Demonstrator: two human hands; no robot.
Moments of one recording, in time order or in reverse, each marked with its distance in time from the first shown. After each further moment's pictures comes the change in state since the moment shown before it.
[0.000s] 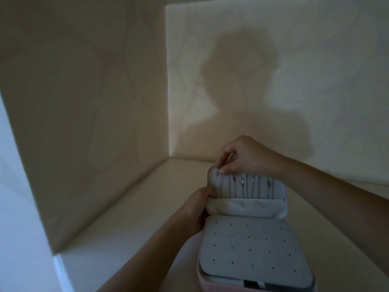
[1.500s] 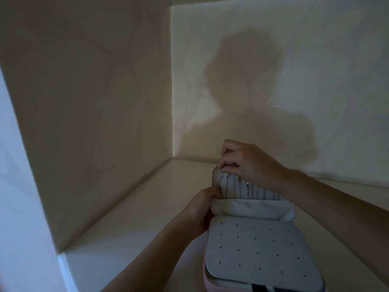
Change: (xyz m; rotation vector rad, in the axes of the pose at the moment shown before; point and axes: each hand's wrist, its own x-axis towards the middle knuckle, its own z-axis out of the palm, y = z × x) left_hand -0.011 0.005 0.005 0.003 -0.021 0.005; right_hand 0.004 0.023 0.019 -0.478 0.191 -0.403
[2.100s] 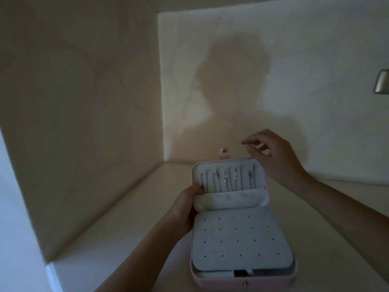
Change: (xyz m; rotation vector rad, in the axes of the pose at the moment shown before) left_hand -0.002 0.005 -0.009 -0.093 0.063 0.059; right_hand -0.042 0.029 -0.024 0.230 0.441 0.406
